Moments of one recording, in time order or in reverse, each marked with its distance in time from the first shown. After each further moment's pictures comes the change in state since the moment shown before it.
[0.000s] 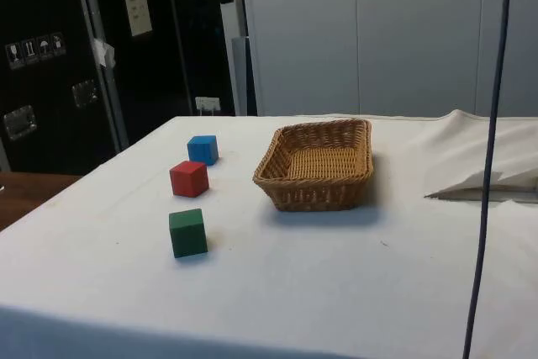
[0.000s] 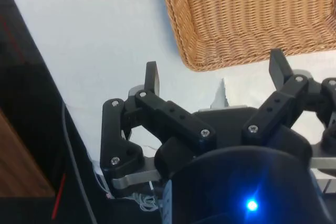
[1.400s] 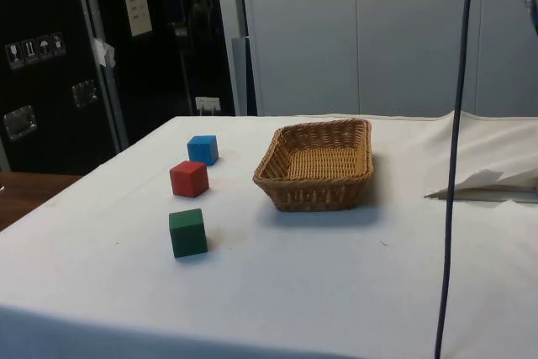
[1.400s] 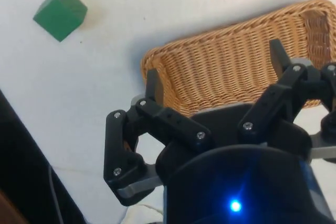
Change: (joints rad) arm -0.007 0.171 -0.054 0.039 0.009 0.205 -0.157
